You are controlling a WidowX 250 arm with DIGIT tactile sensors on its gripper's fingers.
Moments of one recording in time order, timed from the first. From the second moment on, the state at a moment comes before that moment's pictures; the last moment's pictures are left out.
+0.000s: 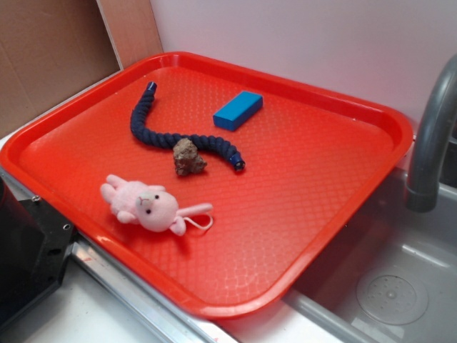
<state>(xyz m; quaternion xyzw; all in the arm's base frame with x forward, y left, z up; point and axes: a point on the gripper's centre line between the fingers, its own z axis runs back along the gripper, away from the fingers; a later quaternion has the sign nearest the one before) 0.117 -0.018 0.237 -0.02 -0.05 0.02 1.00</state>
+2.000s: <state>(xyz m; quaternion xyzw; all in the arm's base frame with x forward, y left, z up) 0.223 0.059 0.029 0.07 -0.08 0.53 0.84</state>
